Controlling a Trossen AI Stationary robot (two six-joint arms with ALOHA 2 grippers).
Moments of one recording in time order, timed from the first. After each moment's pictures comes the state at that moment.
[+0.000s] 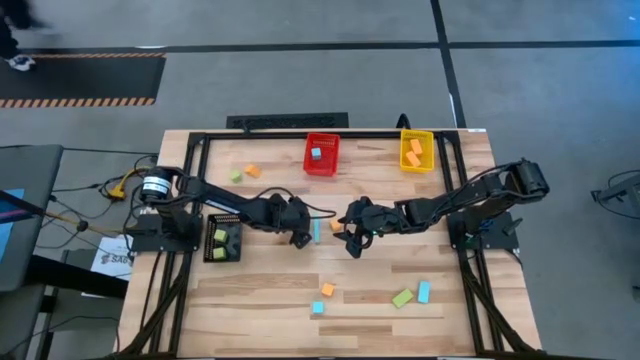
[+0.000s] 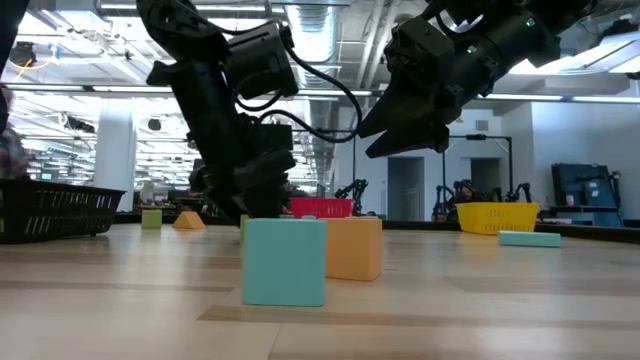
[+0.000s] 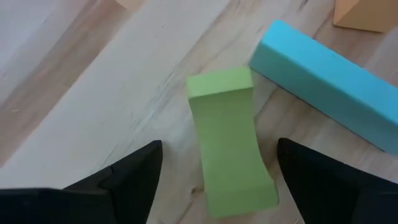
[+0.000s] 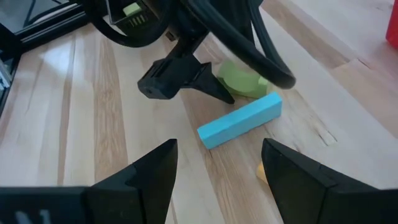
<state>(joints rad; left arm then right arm) -0.04 1.80 0.94 -0.32 -0.33 -0.63 0.14 1.53 0.76 0.18 0.21 0.49</state>
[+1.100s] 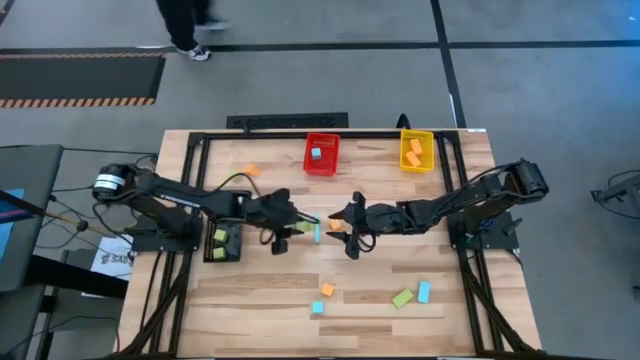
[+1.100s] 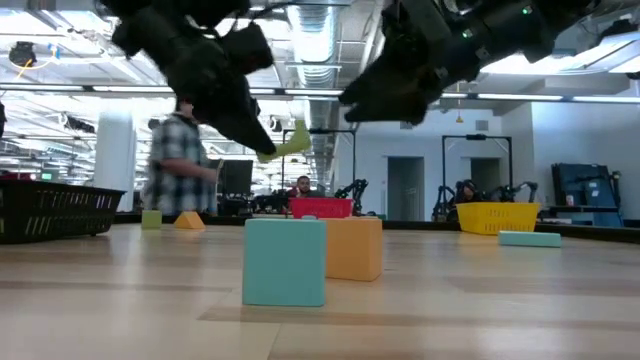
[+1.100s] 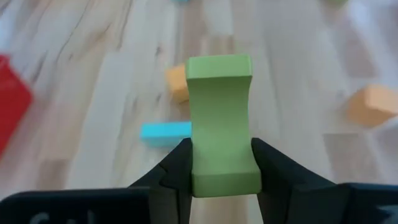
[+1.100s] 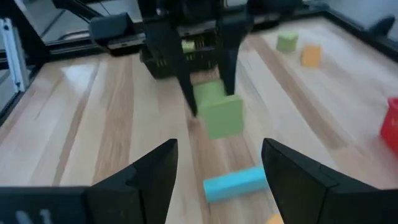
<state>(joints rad) -0.03 1.42 0.73 -0.02 -0.04 -0.03 0.15 1.53 0.76 0.38 0.24 0.21</state>
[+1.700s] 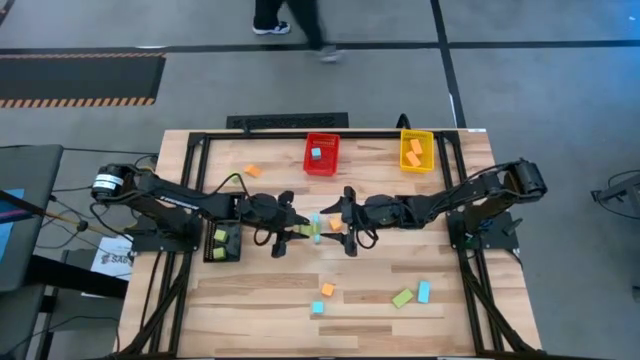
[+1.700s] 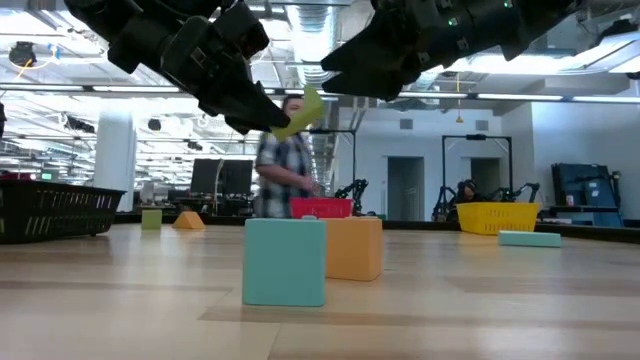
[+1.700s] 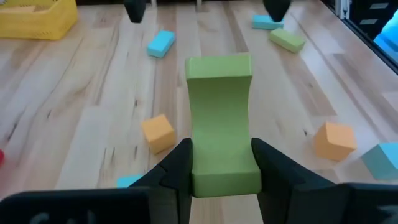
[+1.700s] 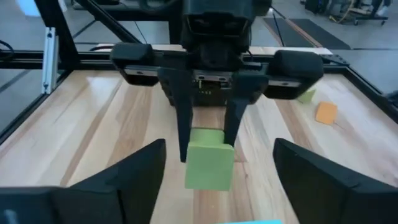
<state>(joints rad) -0.04 1.41 0.65 0.25 0.05 0.01 0.11 1.54 0.81 0.46 0.12 0.02</state>
